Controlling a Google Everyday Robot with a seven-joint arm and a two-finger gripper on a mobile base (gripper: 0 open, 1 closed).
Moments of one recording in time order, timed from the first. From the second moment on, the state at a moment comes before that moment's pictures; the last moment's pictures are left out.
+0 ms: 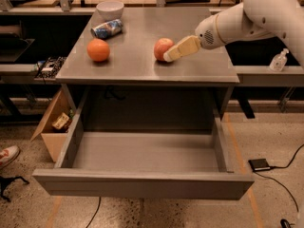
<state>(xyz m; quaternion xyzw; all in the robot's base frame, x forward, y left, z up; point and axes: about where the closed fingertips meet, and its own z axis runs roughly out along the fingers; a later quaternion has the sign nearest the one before) 0.719 -0.101 0.912 -0.39 0.80 0.19 0.42</state>
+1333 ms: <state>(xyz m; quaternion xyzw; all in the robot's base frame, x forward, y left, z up) 0.762 -0.004 0.818 -0.43 0.78 0.22 0.40</state>
